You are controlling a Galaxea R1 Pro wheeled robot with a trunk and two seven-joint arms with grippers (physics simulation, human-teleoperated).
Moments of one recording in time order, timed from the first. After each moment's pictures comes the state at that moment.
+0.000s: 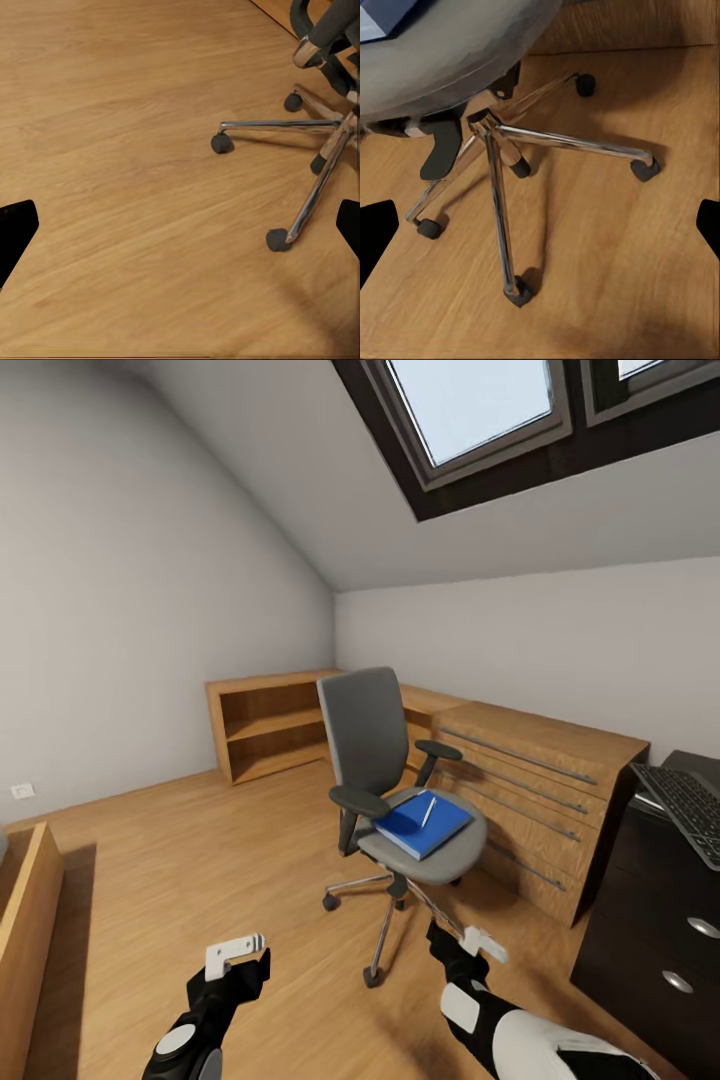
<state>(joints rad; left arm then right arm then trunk) -0.03 -0.08 -0.08 -1.44 0.18 0.38 0.26 -0.72 0.14 -0.08 0.01 -0.46 -0.47 -0.09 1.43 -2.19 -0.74</state>
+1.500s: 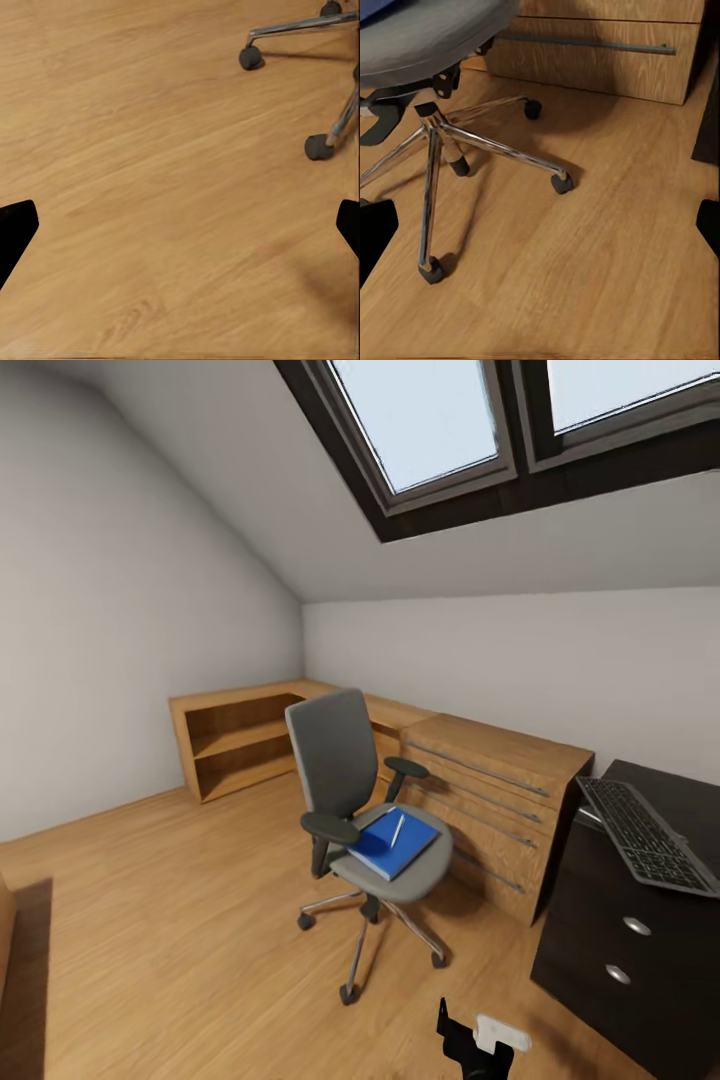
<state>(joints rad) 0.00 -0.07 -0.08 -0.59 0.15 -0.38 0.27 -0.47 0.13 -0.08 0.02 -0.19 -0.73 -0.10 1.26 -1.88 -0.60</state>
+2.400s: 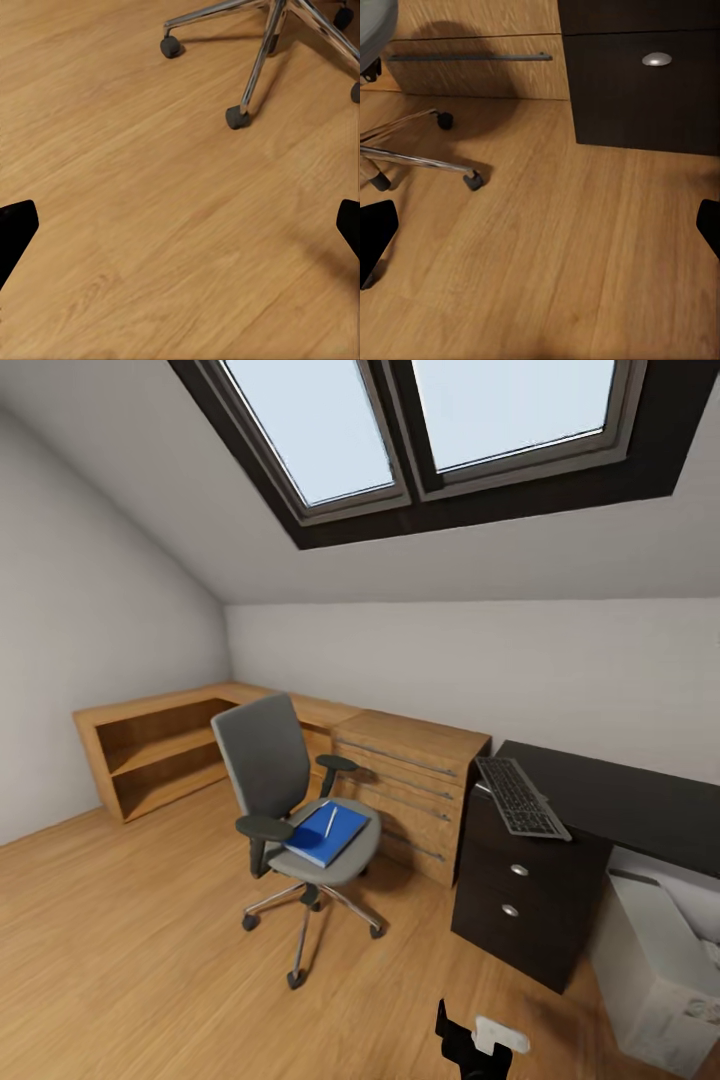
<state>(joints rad) 0.00 -0.07 -0.08 -0.59 0.16 -0.38 0.28 -0.47 0.13 -0.09 0.02 -0.20 -0.73 -0.11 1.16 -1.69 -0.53</state>
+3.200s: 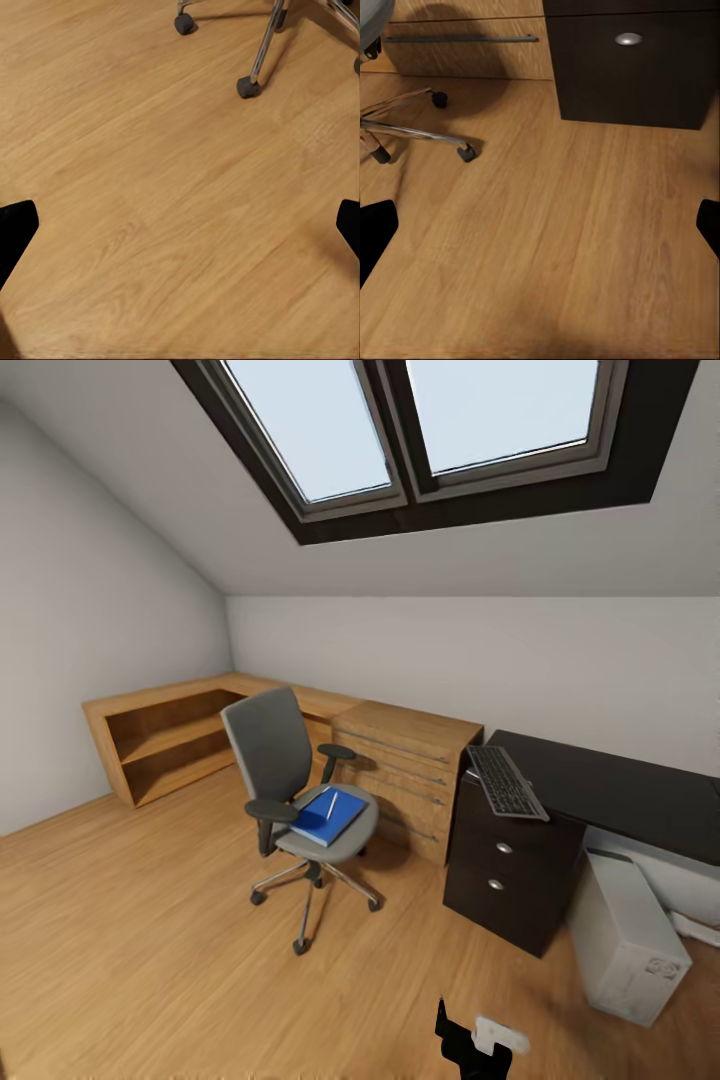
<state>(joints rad) 0.00 -0.07 -0.08 -0.59 0.16 -0.39 0.29 -0.47 0.13 -0.09 0.02 -0.20 -0.73 -0.10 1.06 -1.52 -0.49</state>
